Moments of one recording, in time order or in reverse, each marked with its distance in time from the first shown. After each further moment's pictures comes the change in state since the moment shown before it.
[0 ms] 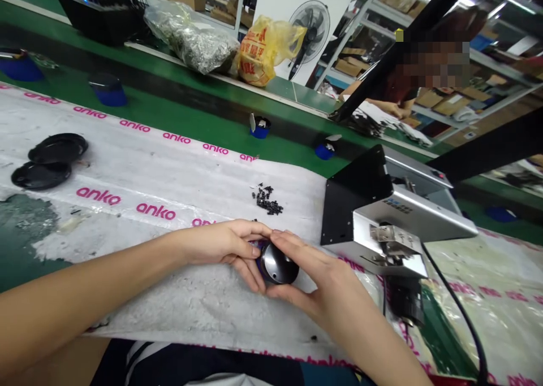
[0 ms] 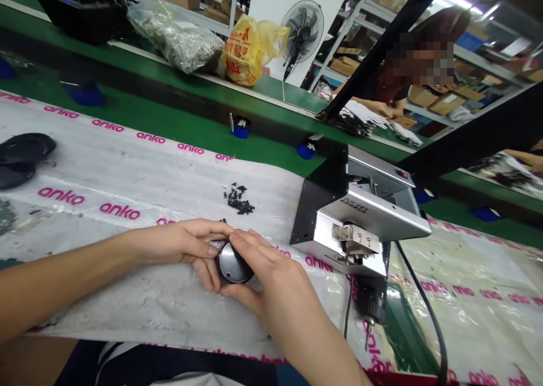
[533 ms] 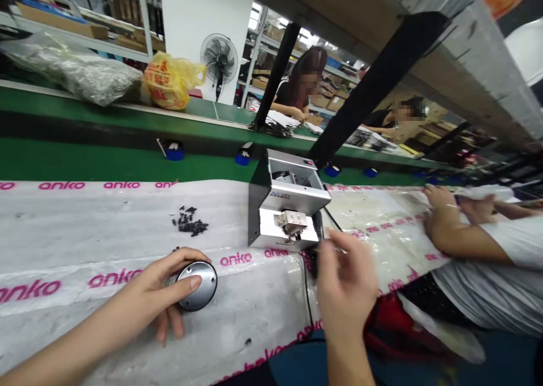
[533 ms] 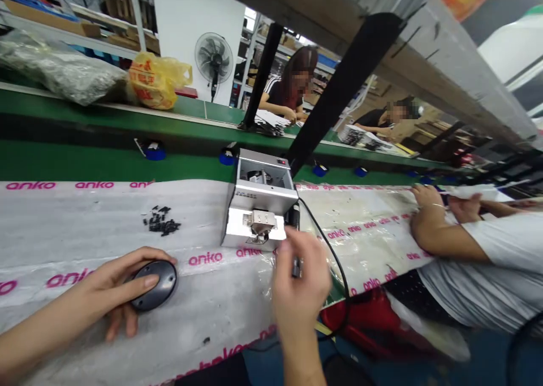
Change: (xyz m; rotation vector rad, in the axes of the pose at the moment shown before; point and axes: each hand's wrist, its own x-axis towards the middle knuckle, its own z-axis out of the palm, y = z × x) left_hand 0.015 -0.008 0.043 0.490 0.511 -0.138; right_hand -0.078 0.048 -0.023 -0.010 1.026 0.722
